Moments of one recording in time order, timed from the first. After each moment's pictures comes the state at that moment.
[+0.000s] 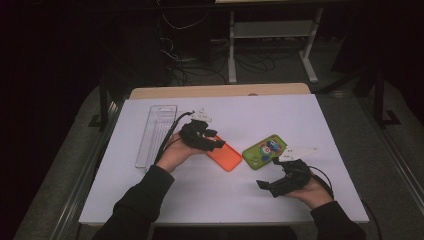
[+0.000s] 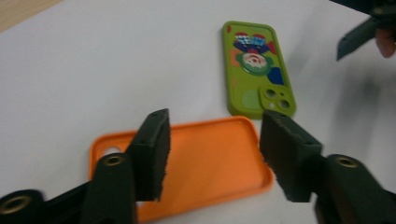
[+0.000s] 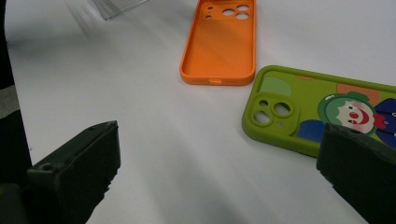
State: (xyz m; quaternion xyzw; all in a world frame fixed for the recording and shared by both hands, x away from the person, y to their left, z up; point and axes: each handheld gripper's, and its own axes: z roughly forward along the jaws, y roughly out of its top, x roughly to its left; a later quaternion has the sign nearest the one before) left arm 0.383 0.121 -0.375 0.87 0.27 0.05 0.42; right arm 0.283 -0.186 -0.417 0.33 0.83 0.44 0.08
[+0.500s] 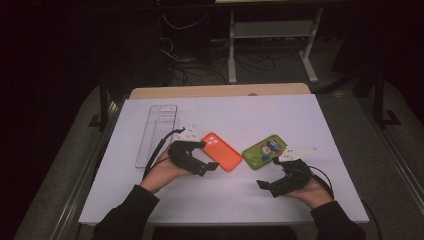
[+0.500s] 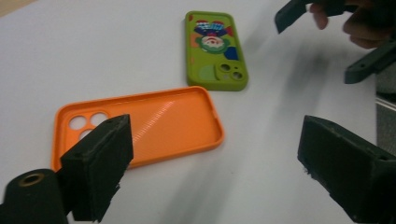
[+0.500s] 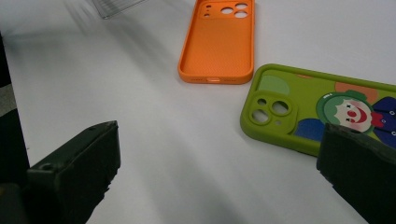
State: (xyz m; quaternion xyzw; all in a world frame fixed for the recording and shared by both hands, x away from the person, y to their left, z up) left arm 0.330 0.146 -0.378 0.86 0.23 0.06 0.44; right arm 0.283 -0.186 -0.417 0.33 0.84 0.43 0.08
